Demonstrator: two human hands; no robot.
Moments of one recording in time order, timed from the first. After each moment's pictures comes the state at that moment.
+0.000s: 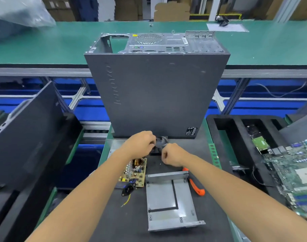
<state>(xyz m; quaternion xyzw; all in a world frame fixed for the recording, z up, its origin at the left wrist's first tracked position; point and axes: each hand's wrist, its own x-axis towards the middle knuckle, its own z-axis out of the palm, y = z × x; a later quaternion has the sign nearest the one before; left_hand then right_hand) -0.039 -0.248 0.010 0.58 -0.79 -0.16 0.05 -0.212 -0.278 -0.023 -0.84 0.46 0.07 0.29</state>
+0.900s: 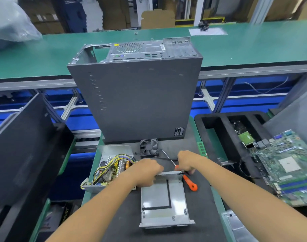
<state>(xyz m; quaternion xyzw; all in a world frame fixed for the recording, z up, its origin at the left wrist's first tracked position) -0.096 -0.200 -0.014 0.45 -0.88 -0.10 -0.14 -0.278 -0.275 -0.022 -0.75 0.56 0.23 0.27</state>
